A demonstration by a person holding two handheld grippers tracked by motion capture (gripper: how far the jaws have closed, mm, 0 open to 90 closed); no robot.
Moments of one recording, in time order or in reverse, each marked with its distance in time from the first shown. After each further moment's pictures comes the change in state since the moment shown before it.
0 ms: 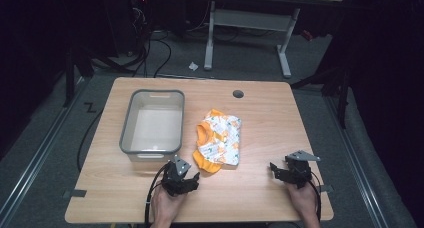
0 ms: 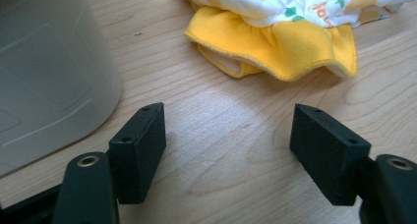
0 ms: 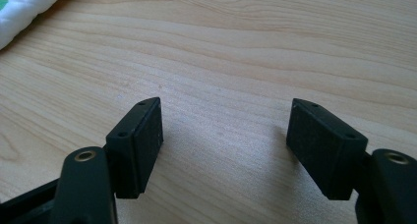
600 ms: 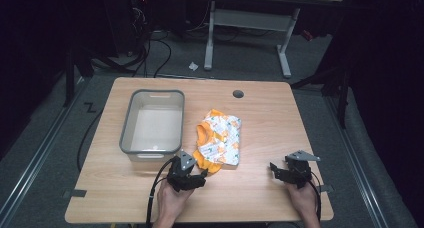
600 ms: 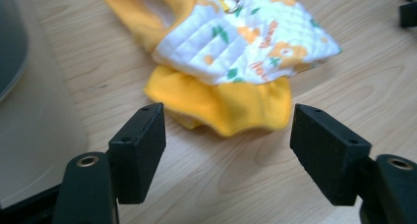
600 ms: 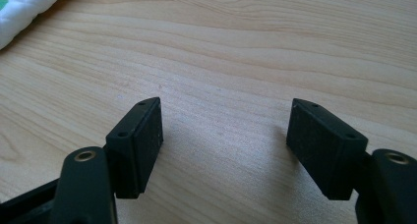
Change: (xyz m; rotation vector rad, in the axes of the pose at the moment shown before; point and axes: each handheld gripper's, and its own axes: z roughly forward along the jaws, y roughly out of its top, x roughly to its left) left arm -0.012 0.030 -0.009 -0.037 -0.103 0.013; right arm 0.000 0.000 0.000 0.000 0.000 0.000
